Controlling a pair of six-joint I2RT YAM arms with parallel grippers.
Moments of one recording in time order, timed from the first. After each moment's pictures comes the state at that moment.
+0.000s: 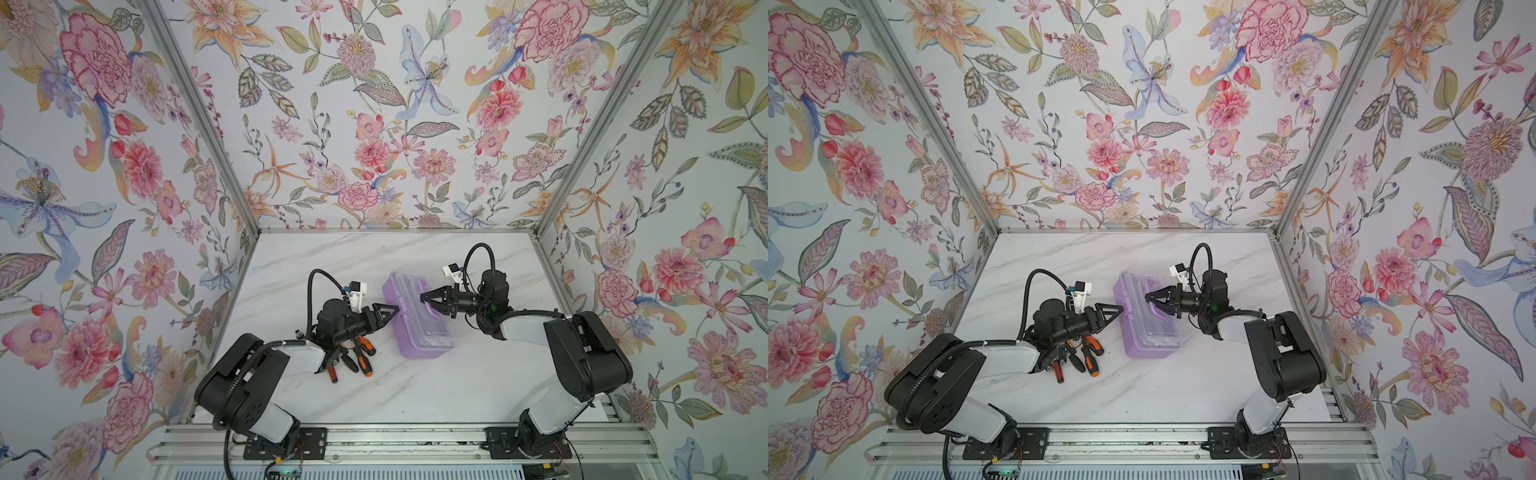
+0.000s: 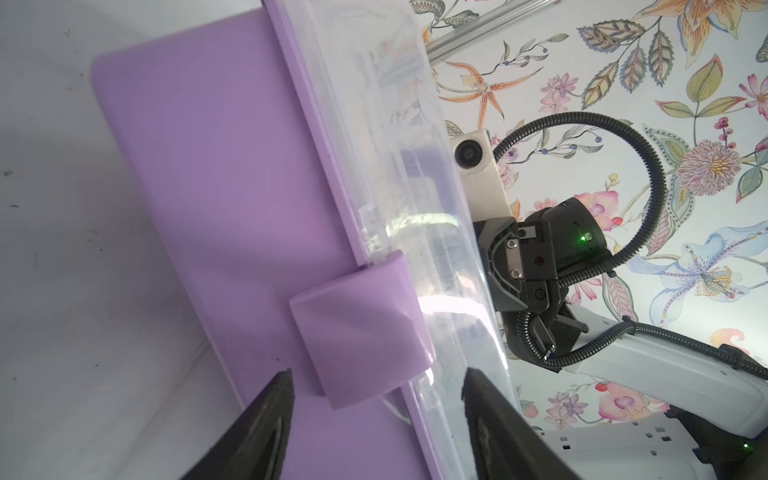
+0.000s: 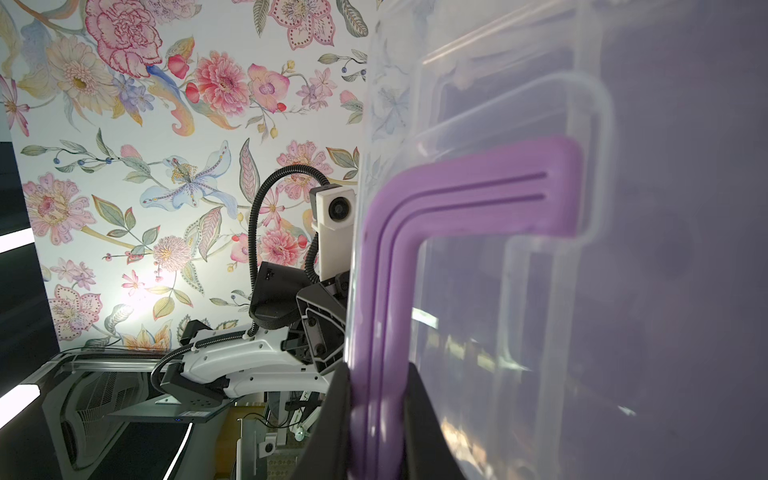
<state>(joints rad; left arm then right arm) -0.53 1.54 0.46 0.87 0.55 -1.06 0.31 1.69 0.71 0.75 -1.10 1.19</state>
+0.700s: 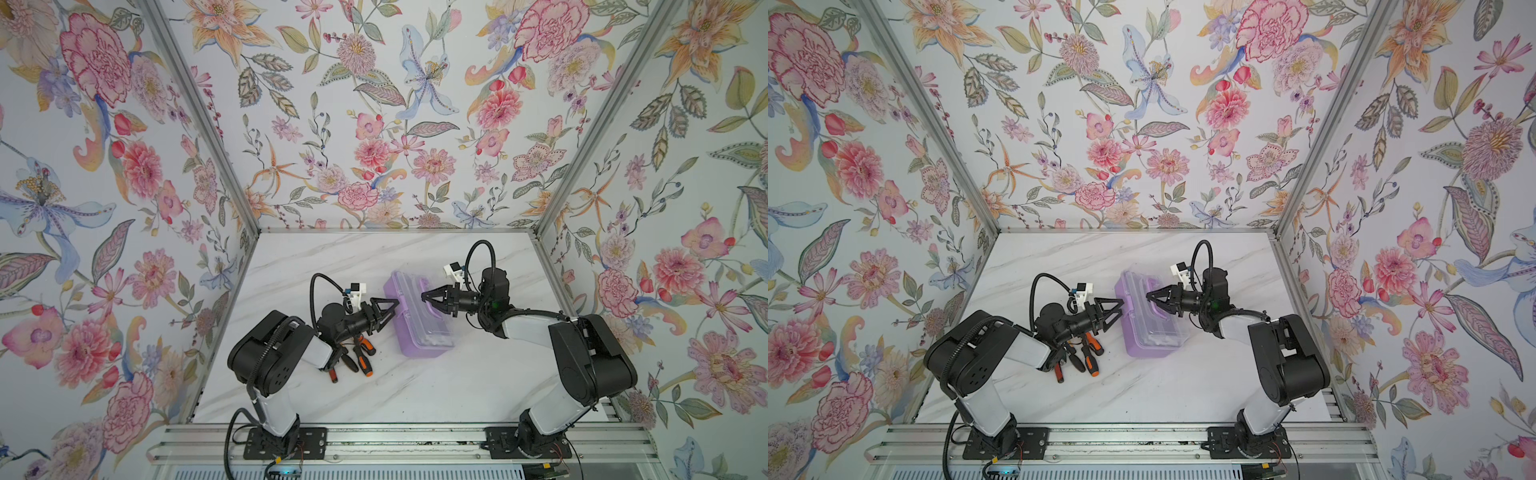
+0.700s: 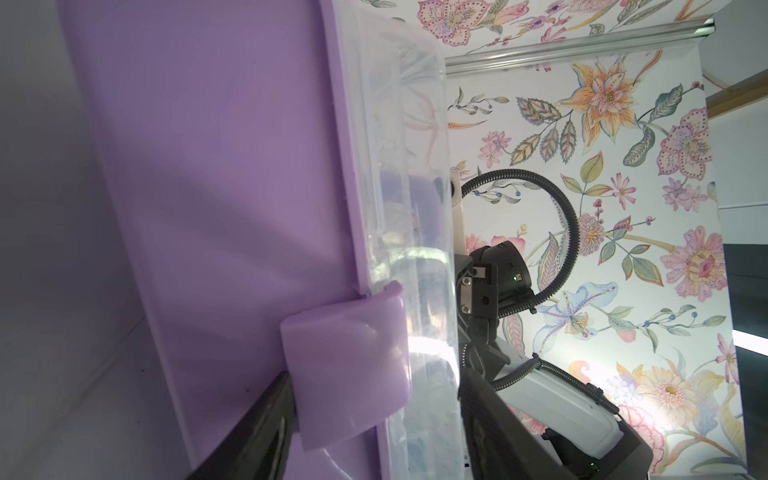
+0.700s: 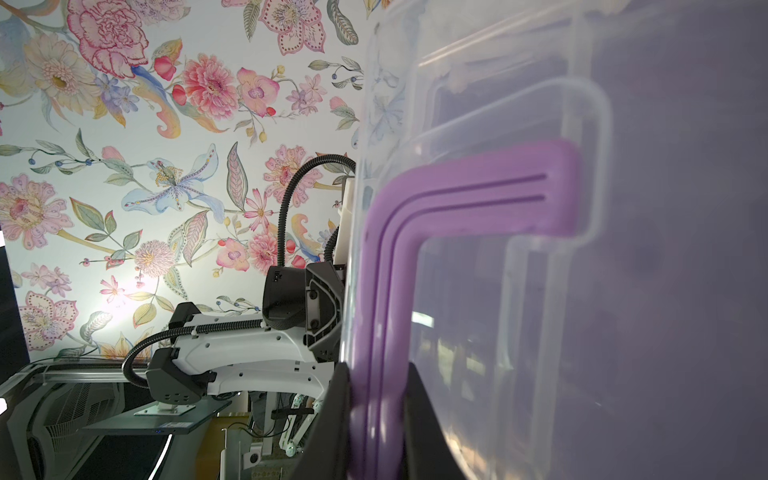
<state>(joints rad) -0.49 1.77 0.47 1.30 0.62 -1.47 0.31 1.65 0.74 0.58 -1.06 1.07</state>
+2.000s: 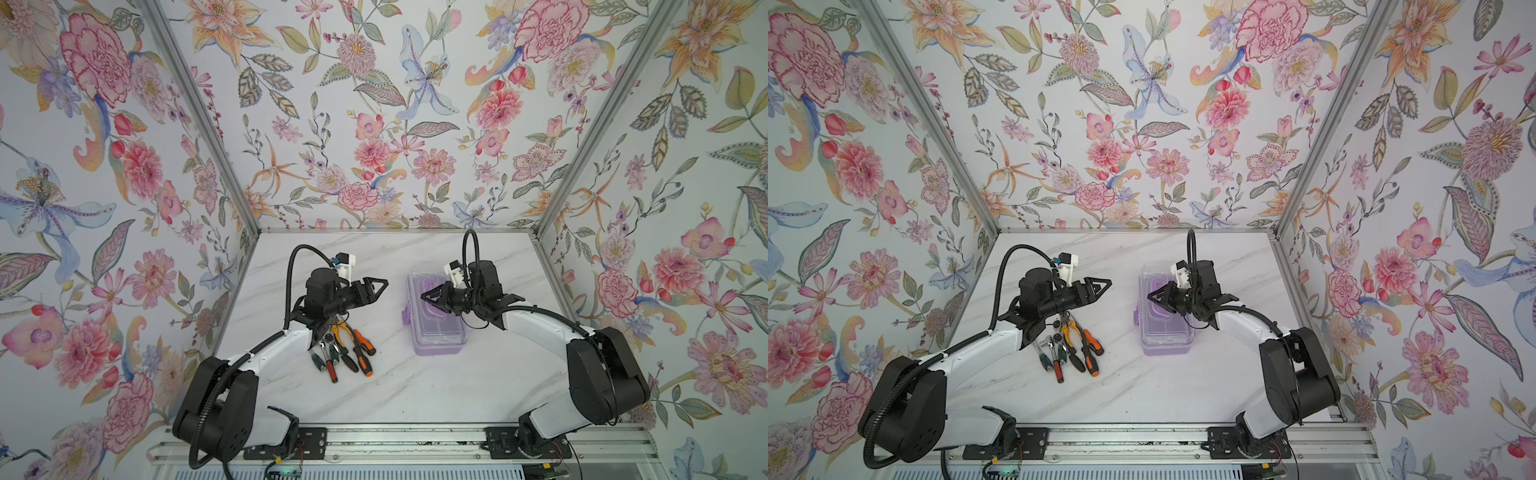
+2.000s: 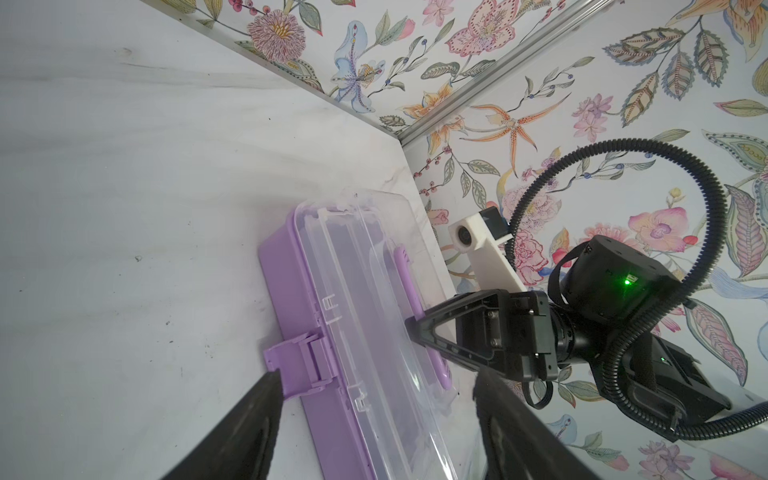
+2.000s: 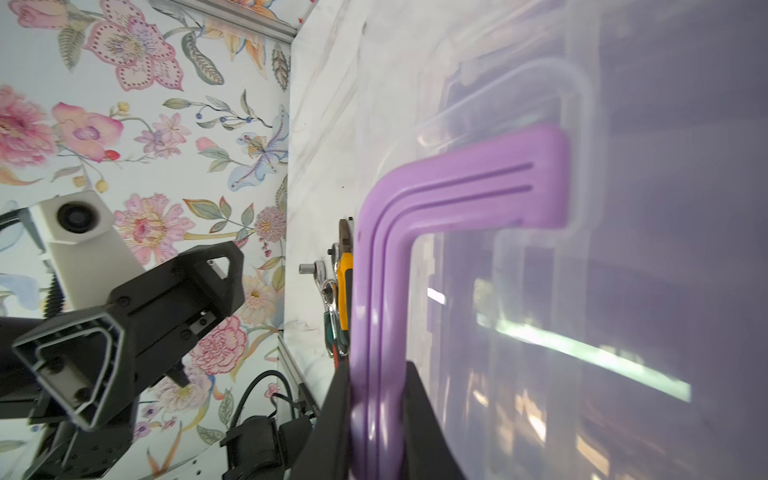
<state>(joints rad) -0.41 1.38 0.75 0.32 0.51 -0.77 0.40 1.54 0.89 0.06 -0.71 0.87</state>
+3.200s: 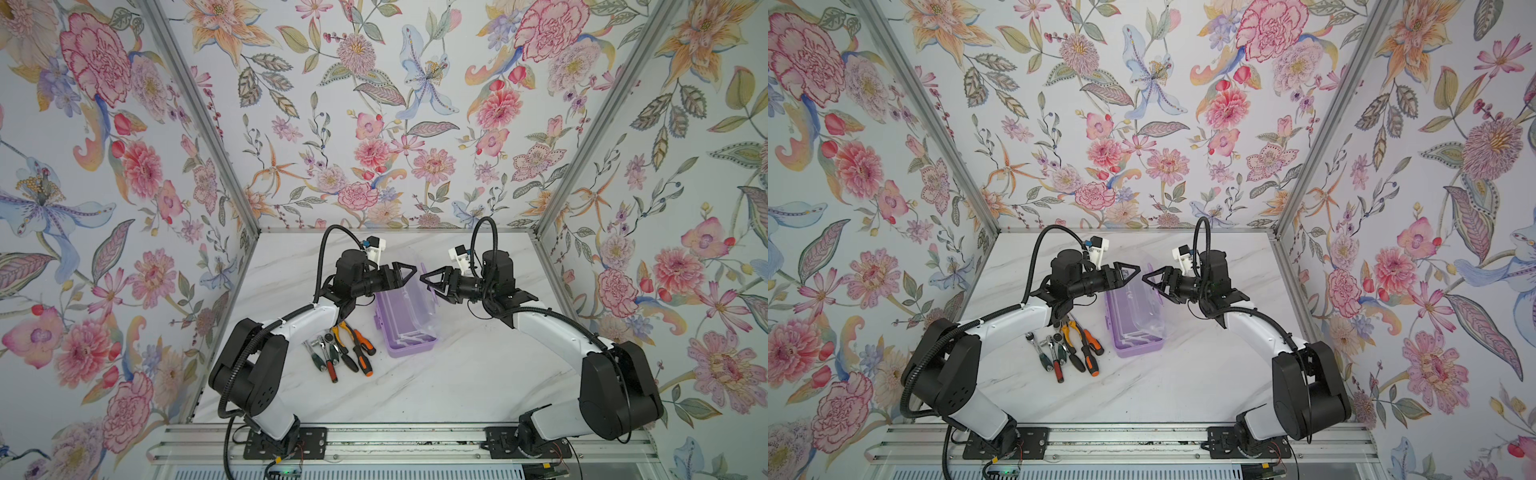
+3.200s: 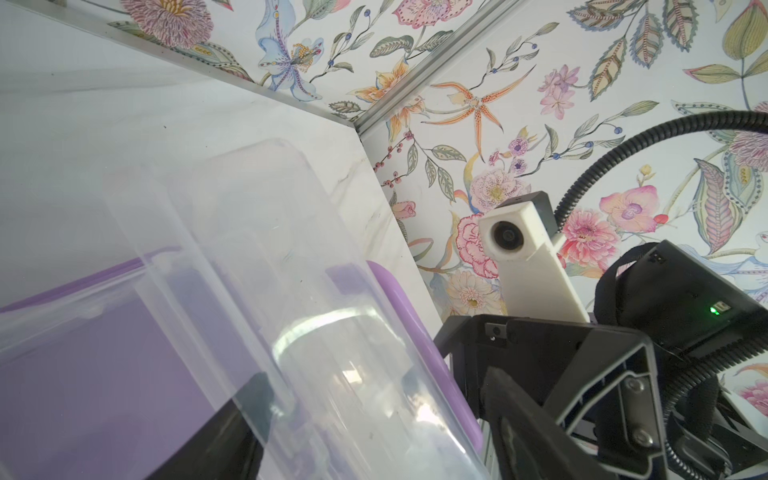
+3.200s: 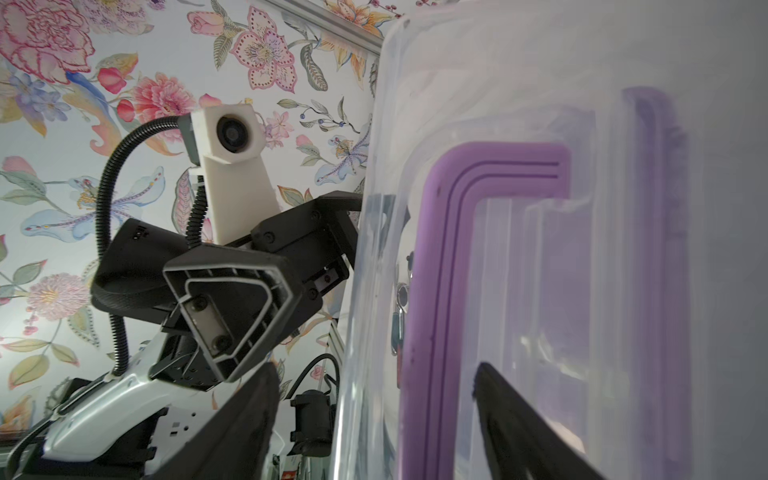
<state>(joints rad) -0.53 1.63 1.04 0.35 0.52 -0.78 0.36 1.43 0.96 0.00 -0.76 0.81</state>
